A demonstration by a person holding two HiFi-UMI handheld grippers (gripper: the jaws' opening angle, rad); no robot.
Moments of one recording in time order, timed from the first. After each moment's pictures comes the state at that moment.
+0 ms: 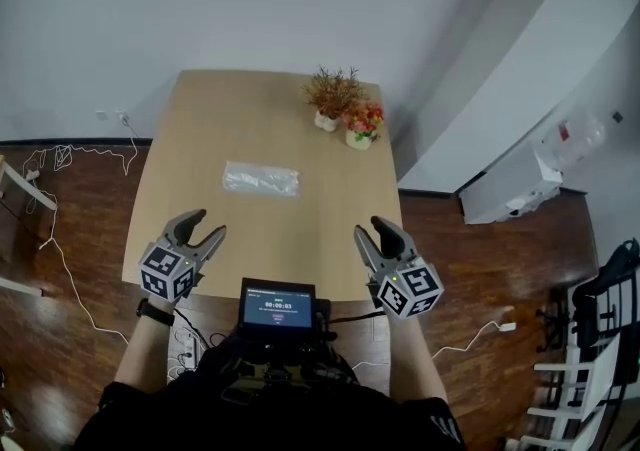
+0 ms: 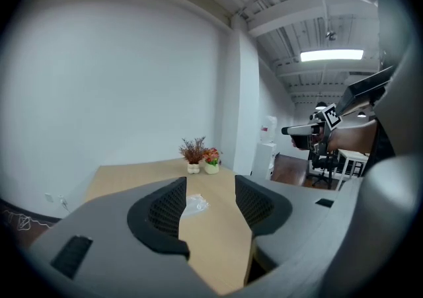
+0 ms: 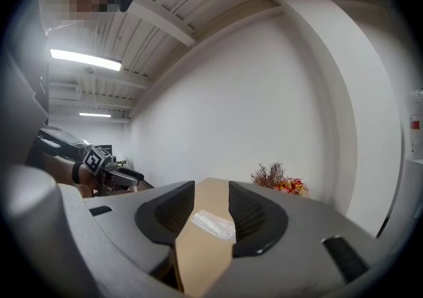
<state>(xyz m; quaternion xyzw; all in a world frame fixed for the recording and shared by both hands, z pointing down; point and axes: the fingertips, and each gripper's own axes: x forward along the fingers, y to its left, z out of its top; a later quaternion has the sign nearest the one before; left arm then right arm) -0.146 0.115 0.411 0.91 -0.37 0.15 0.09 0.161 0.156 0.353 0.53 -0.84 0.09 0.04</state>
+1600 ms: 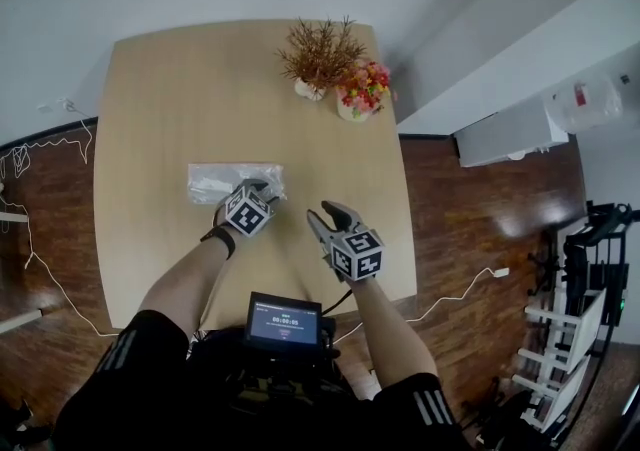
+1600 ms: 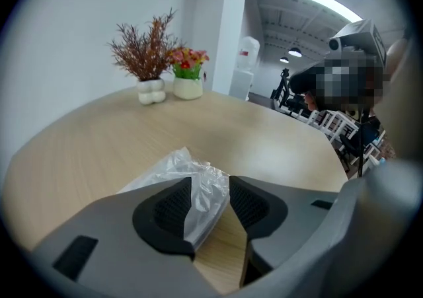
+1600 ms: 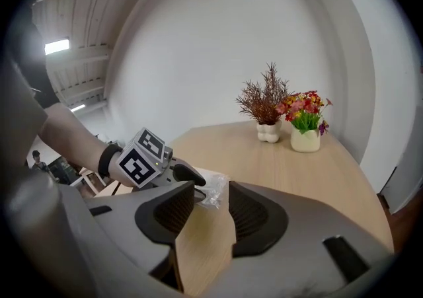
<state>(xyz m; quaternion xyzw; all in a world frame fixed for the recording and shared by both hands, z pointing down) 0.063 -0.069 0.720 0.89 -0.13 0.41 0.15 0.135 -0.018 0.609 0.51 -0.80 0.28 0.16</state>
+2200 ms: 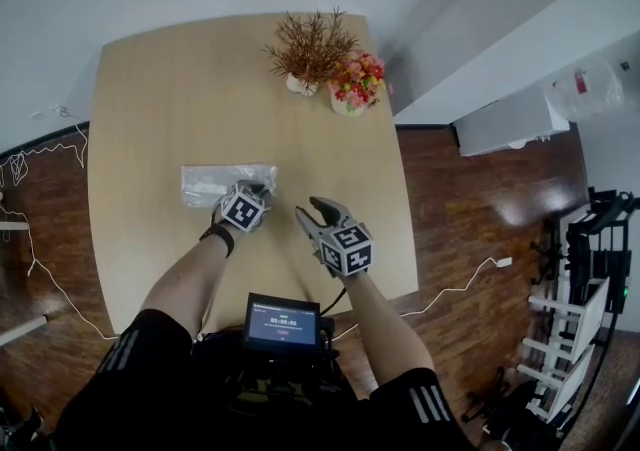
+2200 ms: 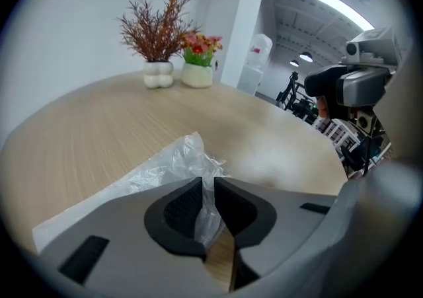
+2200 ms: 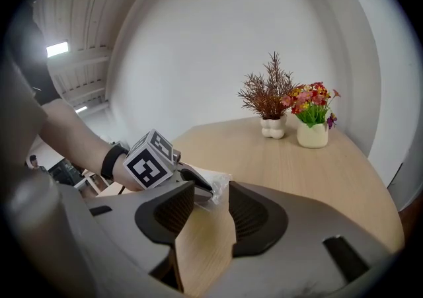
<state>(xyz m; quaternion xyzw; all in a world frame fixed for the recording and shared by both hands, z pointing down) 0.058 -0.083 0.744 0.86 -0.16 0.43 0.20 0.124 -0.030 0.624 0.50 -0.80 0.29 0.16</state>
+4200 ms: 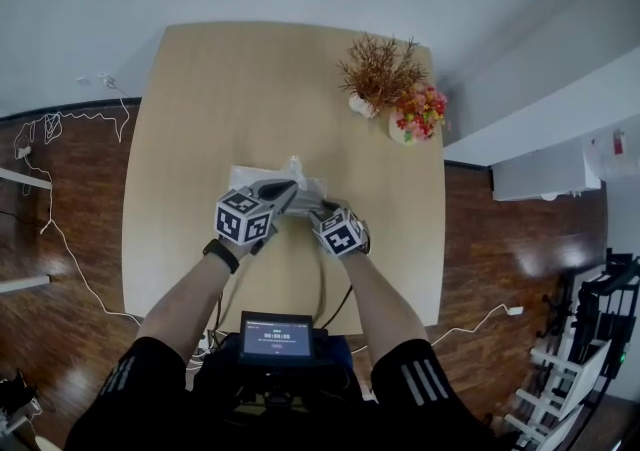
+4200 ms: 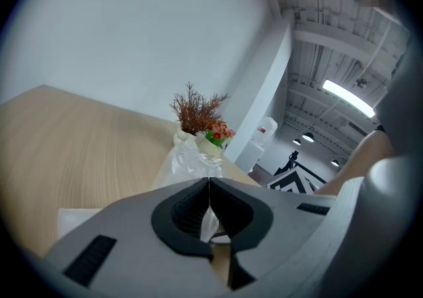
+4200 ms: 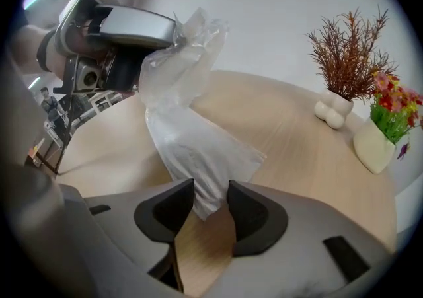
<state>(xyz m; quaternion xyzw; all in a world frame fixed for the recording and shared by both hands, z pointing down) -0.001 -0.124 0.611 0.91 -0.24 0.14 0.31 0.056 -0.080 0.747 0.37 -0.79 0.24 0.42</state>
